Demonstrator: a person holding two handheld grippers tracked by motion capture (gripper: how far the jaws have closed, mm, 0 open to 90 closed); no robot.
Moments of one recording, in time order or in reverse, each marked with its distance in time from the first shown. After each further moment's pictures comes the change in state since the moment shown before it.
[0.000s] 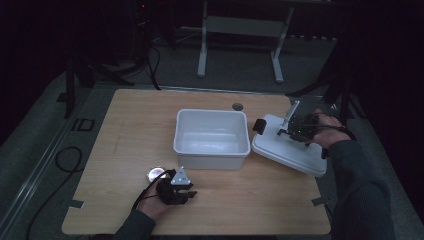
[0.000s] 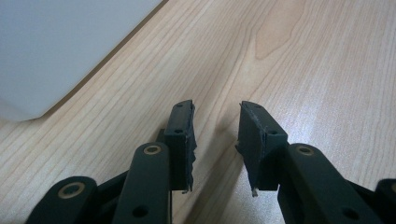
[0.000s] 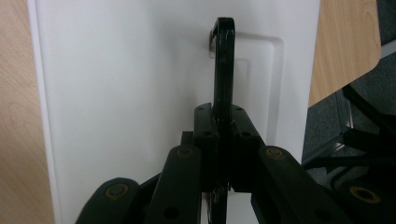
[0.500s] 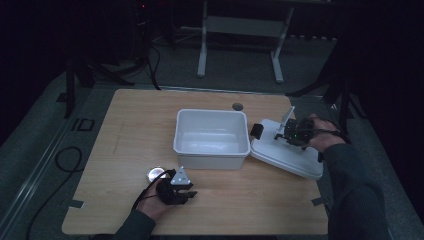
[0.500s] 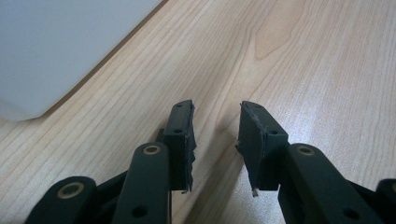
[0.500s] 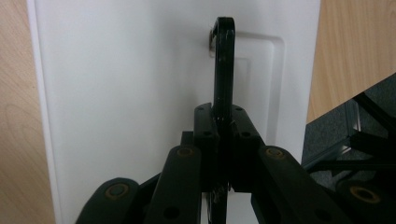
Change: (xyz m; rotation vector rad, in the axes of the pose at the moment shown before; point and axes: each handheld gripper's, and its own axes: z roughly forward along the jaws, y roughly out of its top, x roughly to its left) left arm 0.000 0.000 0.000 0.000 -0.004 -0.002; right arm 0.008 0.002 0.018 0.012 0.017 -0.017
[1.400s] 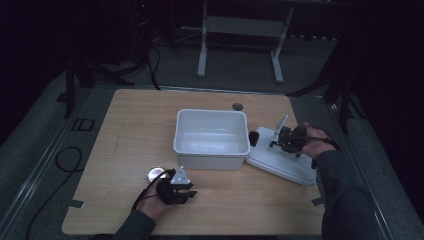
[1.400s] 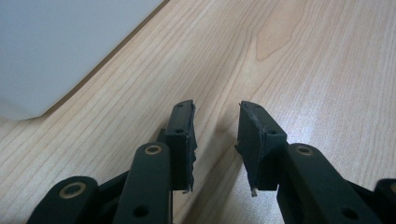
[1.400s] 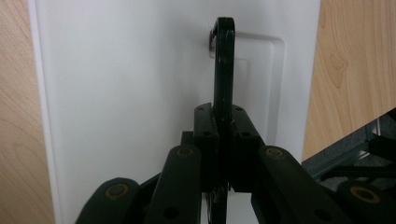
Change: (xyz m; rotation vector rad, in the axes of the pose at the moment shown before) left arm 0.001 0.000 0.000 -0.001 -0.002 -0.009; right arm 0.012 0.002 0.034 0.000 0.037 0.006
